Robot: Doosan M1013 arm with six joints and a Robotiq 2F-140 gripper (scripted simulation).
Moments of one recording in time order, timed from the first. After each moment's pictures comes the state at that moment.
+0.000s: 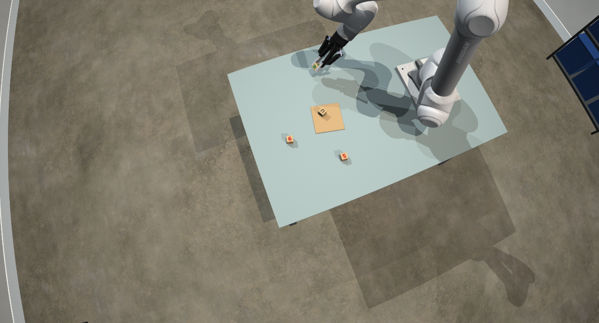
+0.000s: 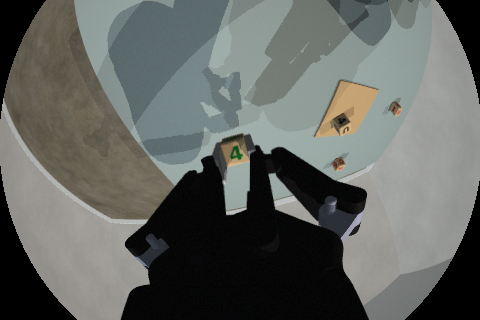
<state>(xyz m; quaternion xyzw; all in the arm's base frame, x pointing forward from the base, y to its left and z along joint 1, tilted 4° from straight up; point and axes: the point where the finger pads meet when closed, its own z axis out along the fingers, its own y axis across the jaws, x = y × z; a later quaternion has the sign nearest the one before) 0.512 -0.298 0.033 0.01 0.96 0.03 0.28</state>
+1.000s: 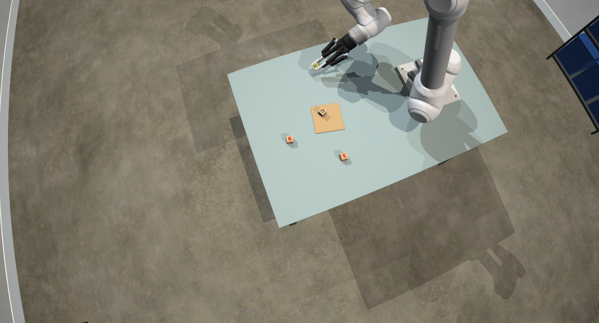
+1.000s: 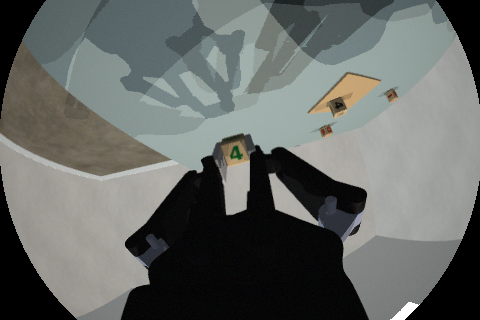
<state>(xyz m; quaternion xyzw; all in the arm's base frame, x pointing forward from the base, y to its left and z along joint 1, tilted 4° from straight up) 0.507 -0.298 0.029 0.01 0.88 0.02 0.47</state>
